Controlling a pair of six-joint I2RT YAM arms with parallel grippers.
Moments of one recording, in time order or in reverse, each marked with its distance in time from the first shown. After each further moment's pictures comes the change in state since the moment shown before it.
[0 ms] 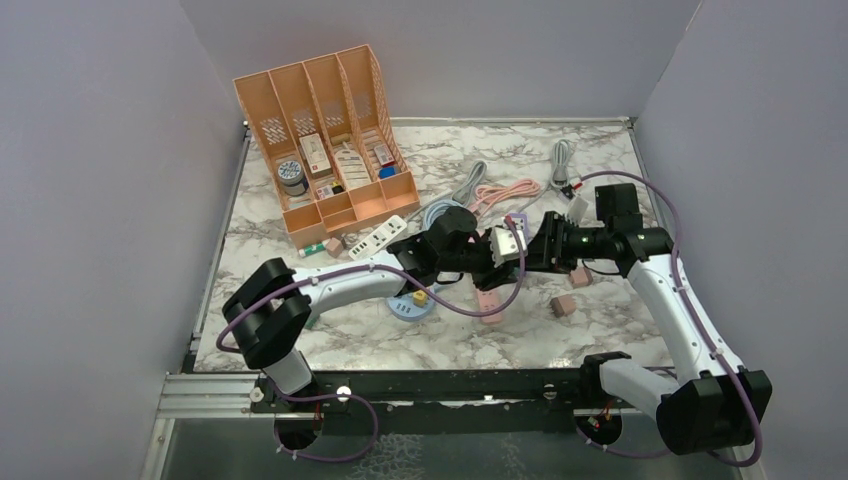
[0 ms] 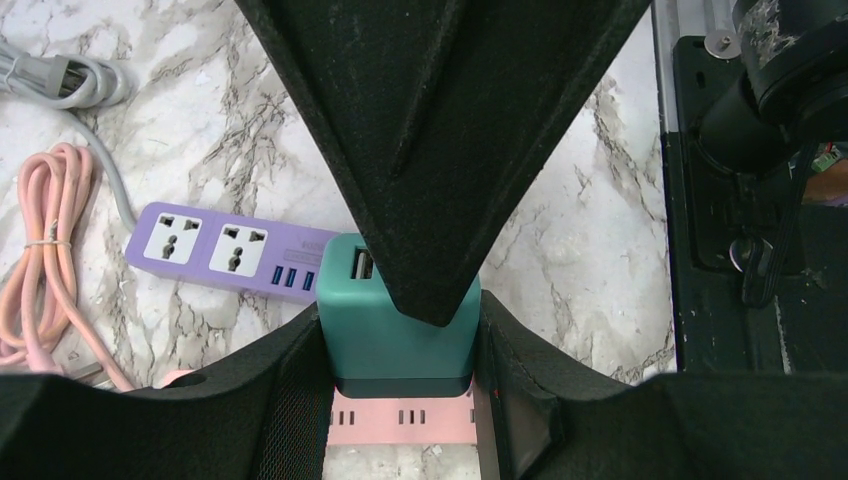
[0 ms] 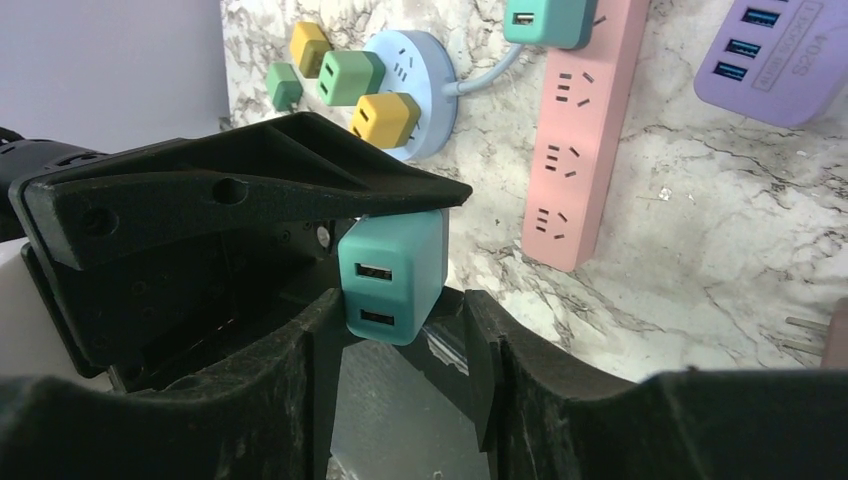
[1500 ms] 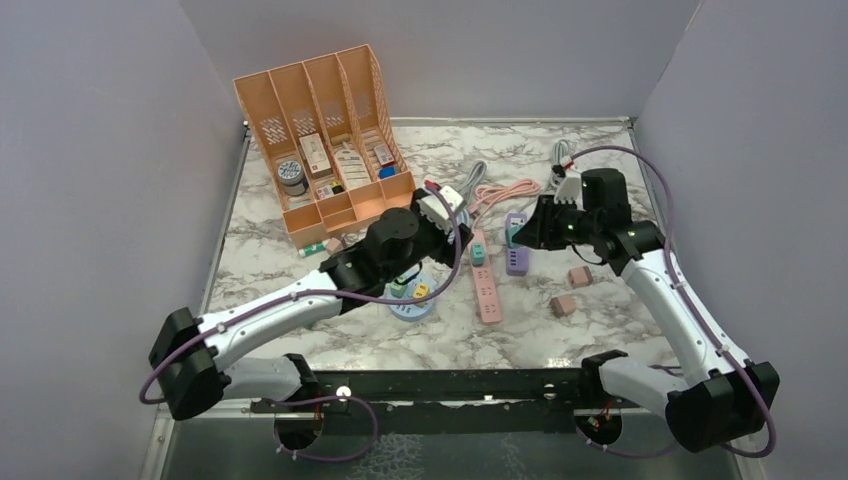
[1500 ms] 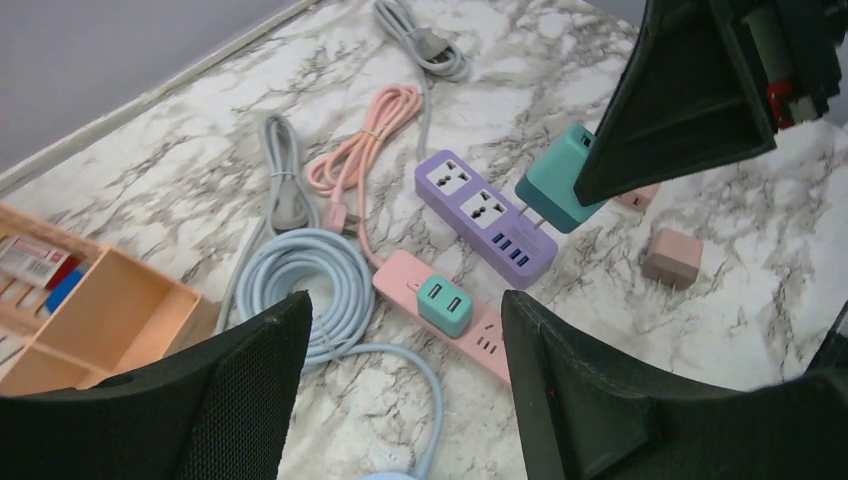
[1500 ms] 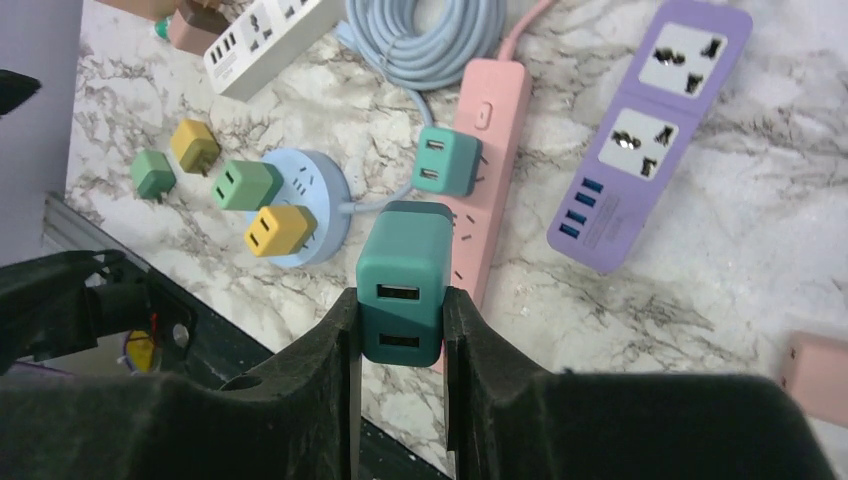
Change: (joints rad) left arm 0.025 -0.353 -0.146 -0.054 -0.538 -0.213; right arm 0.109 0.018 0.042 0.175 0.300 -0.089
